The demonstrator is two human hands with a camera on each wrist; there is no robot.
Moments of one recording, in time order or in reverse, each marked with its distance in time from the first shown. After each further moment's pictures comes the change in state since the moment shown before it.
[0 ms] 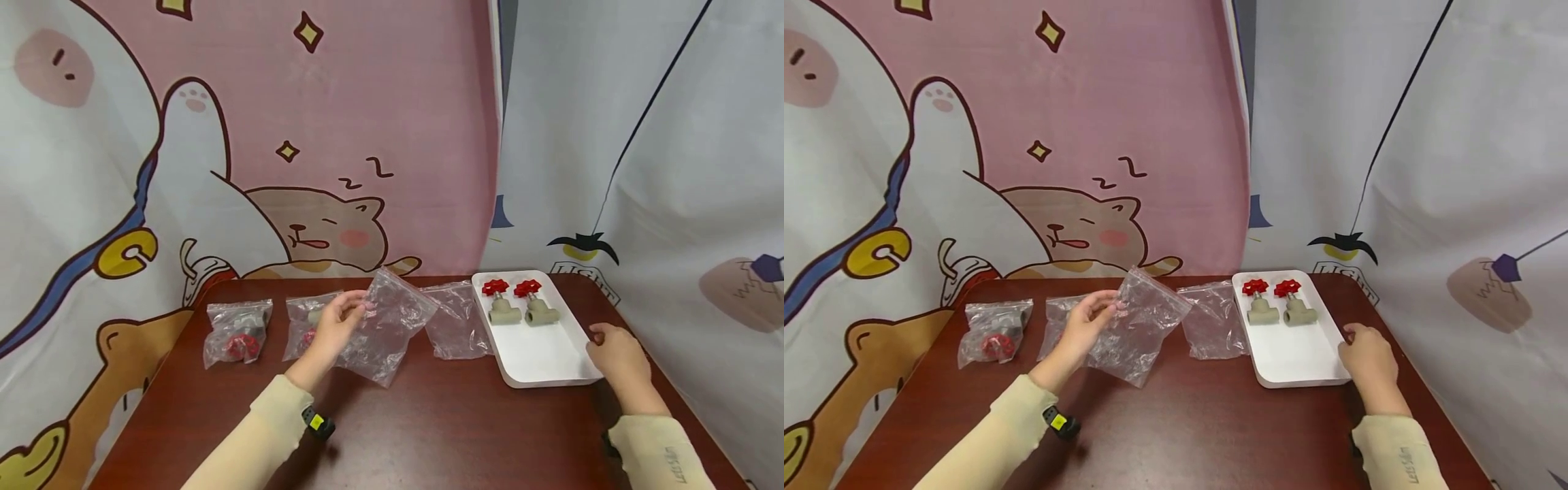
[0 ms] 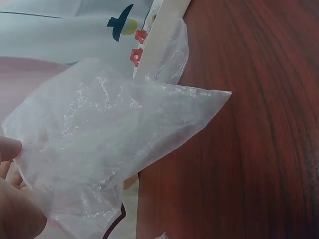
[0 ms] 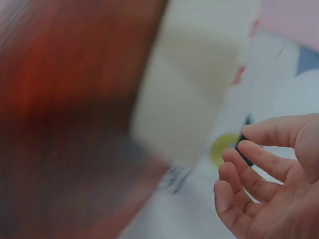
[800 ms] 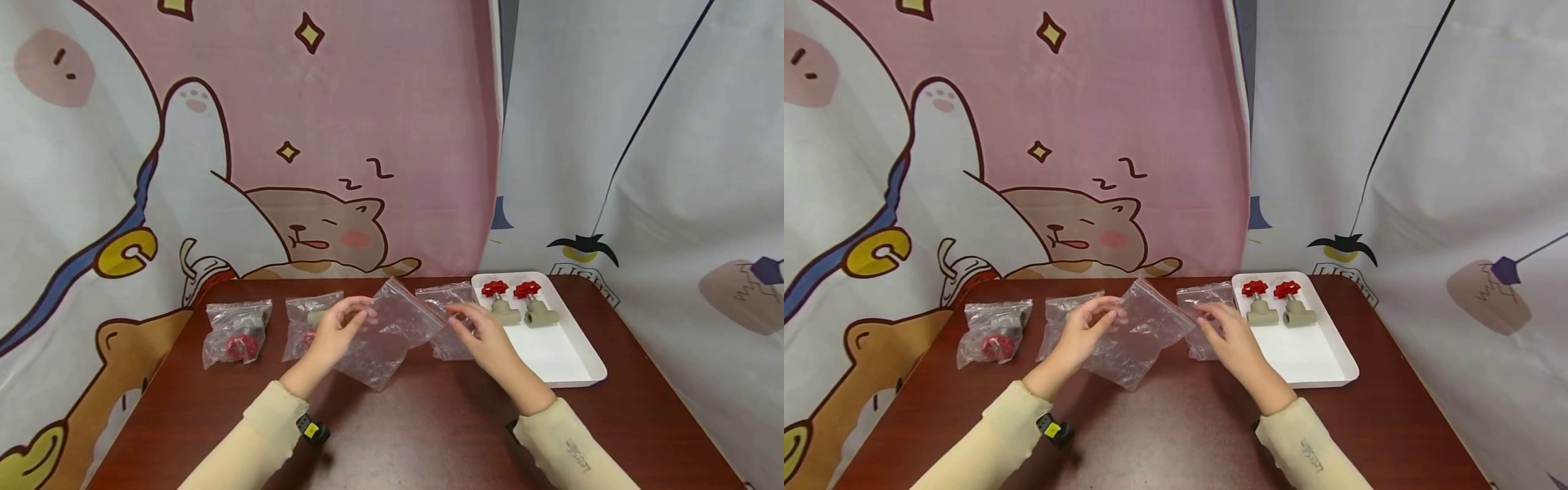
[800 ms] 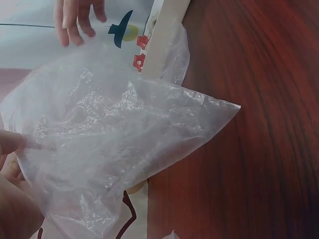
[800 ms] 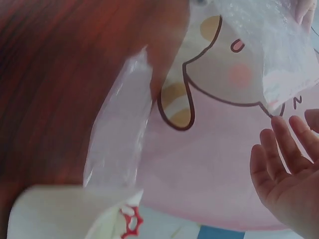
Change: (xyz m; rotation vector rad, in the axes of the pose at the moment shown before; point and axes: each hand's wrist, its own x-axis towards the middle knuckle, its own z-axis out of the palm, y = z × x) left_hand -0.012 0.011 -0.002 0.052 -0.136 0.103; right_hand -0.043 -0.185 0.047 0.534 0.094 -0.716
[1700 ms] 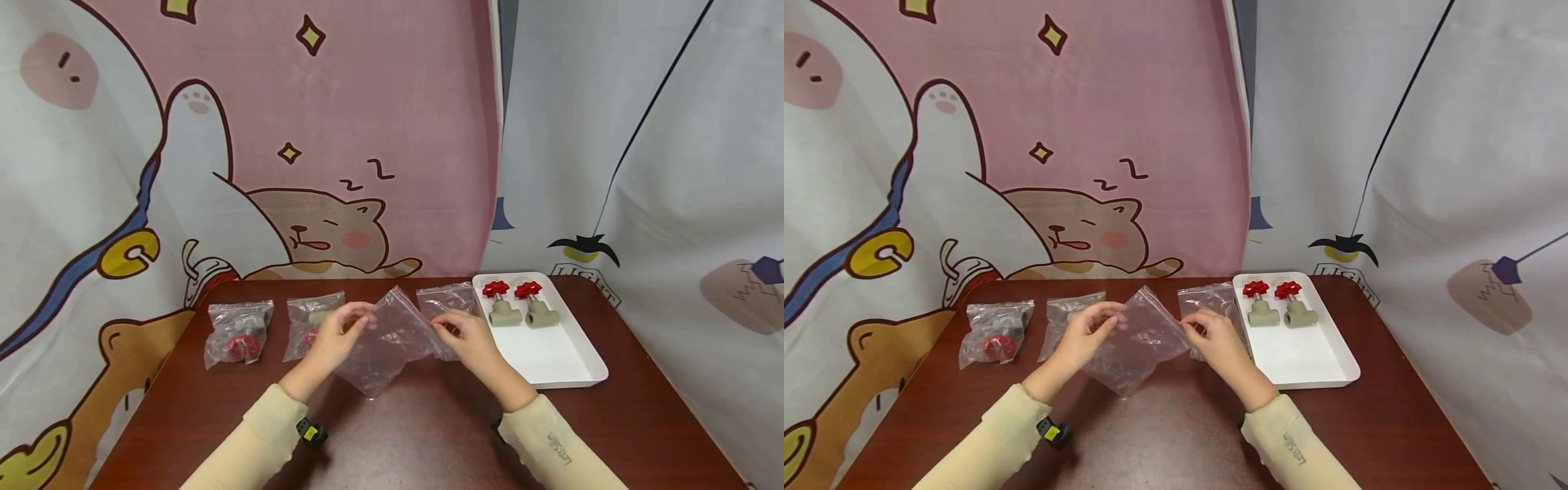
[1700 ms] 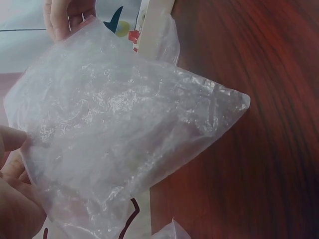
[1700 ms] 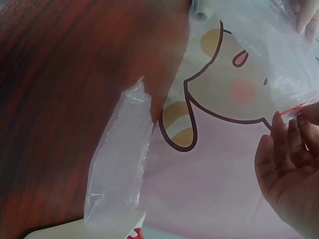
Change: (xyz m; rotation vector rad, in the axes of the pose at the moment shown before) left_hand -0.009 0.029 0.000 0.108 -0.056 0.016; right_hand 0.006 -0.008 0.024 -0.063 0.010 -0.045
